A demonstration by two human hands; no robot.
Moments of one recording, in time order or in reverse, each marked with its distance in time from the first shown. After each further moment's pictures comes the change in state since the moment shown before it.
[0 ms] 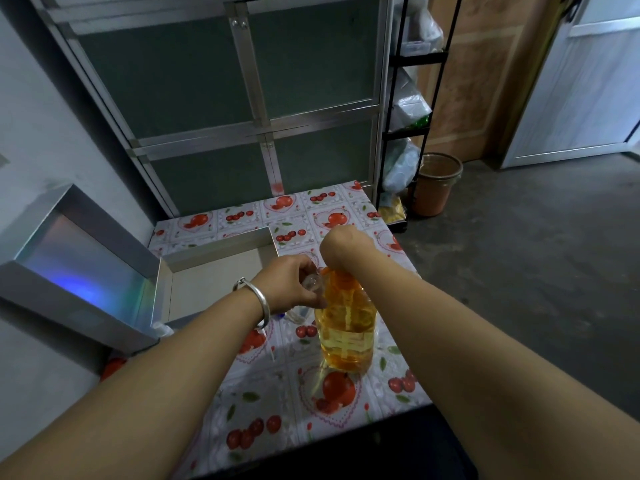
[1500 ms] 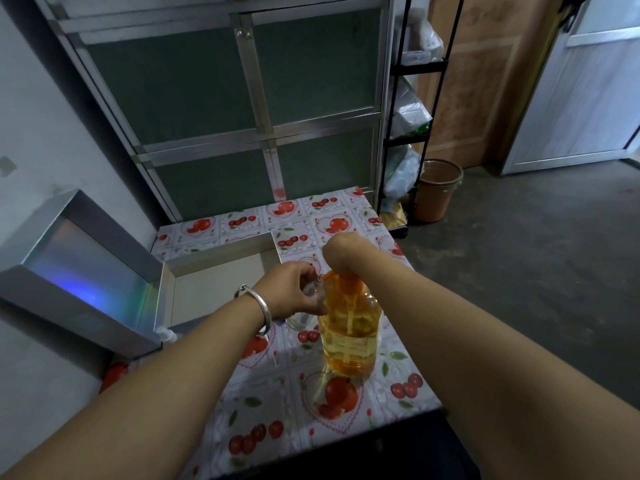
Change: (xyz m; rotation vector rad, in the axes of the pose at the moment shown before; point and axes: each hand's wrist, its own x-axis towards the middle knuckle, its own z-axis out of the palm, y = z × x) left_hand -0.002 -0.005 0.000 0.023 0.004 0.009; right_hand 0.000 0.003 -0.002 0.189 -0.051 -0.033
